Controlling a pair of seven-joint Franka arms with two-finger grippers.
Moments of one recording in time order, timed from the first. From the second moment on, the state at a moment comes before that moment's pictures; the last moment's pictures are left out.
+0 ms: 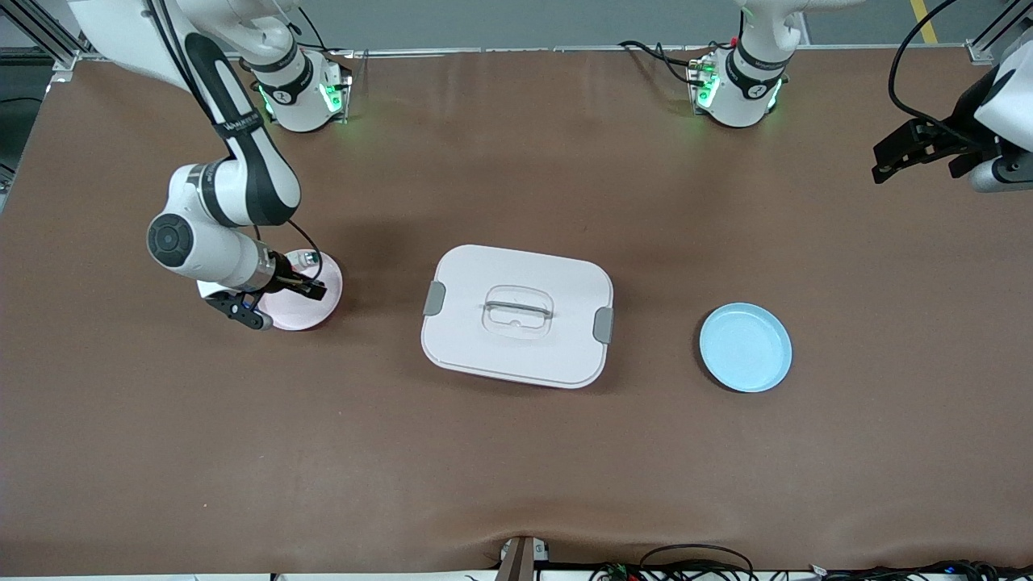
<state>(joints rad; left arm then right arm) 0.00 -0.06 -0.09 -1.55 0.02 1.43 -0.13 0.18 0.25 -0.02 -2.16 0.25 2.23 0.54</state>
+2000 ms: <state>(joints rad) -0.01 0.00 -0.20 -1.55 -0.53 1.59 -0.08 0.67 0.58 0.00 -1.09 0.61 2.09 2.05</state>
